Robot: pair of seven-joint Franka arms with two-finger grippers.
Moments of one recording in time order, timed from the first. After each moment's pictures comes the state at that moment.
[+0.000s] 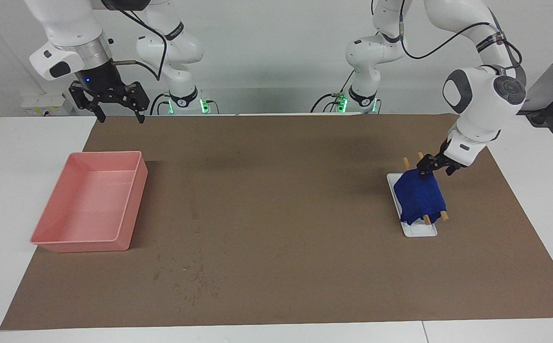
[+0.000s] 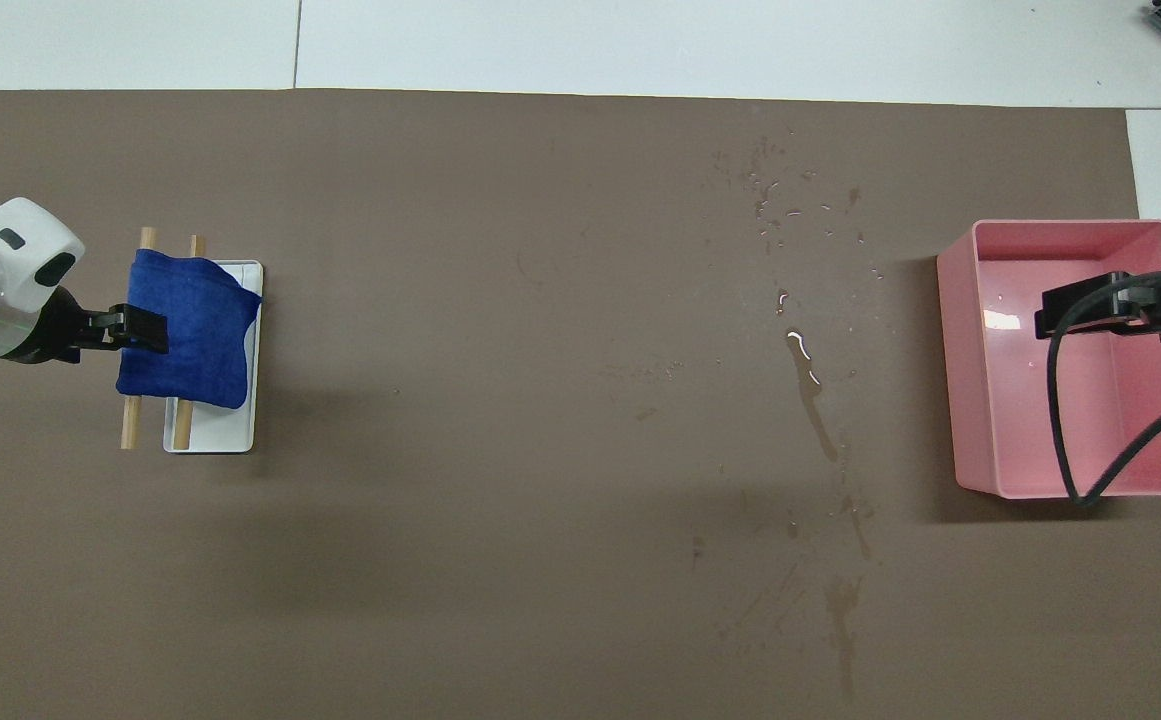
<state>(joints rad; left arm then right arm) 0.18 0.08 -0.14 -1.96 0.01 2.01 -0.01 0.00 -0.02 0.05 -1.51 -0.02 1.51 0.09</state>
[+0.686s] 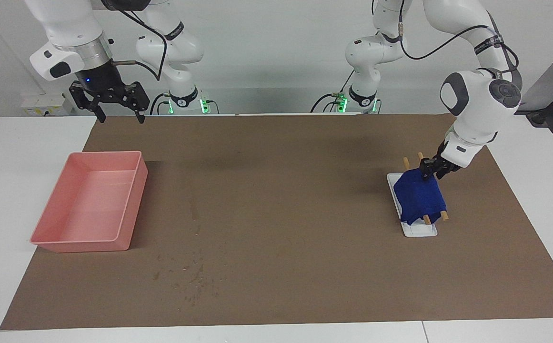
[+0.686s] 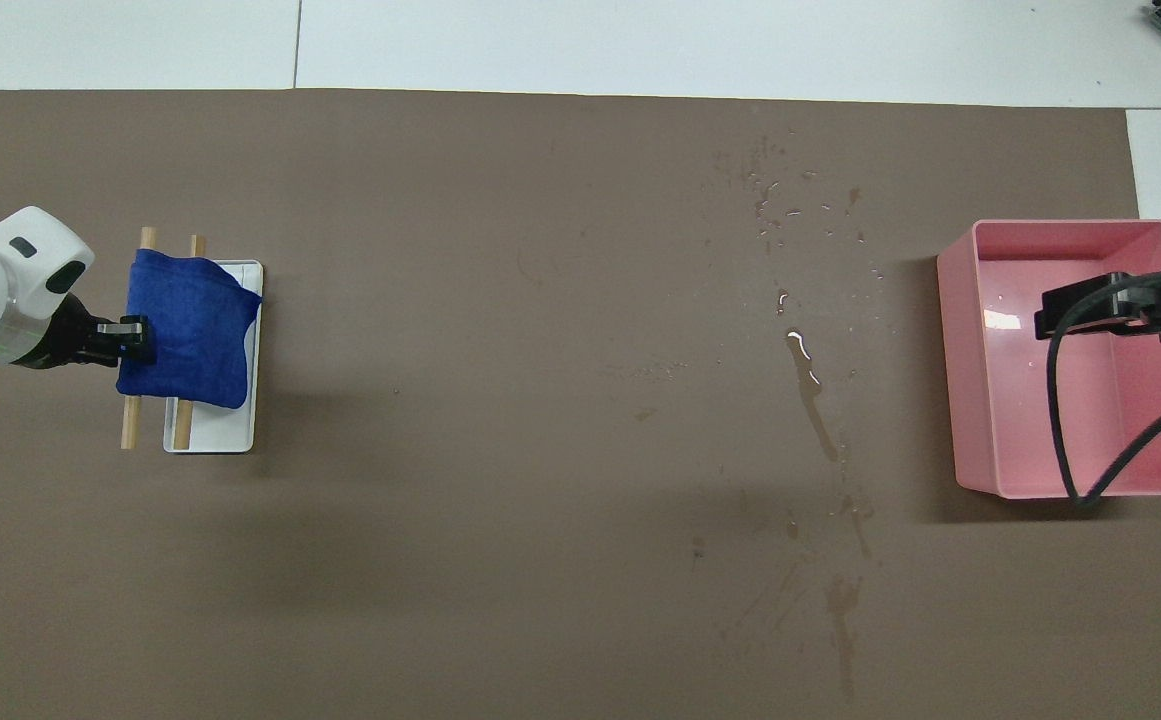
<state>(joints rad) 0.18 0.08 -0.14 -1.98 0.01 2.03 -0.01 0.00 -0.02 0.05 -1.51 -0.02 1.51 0.09</state>
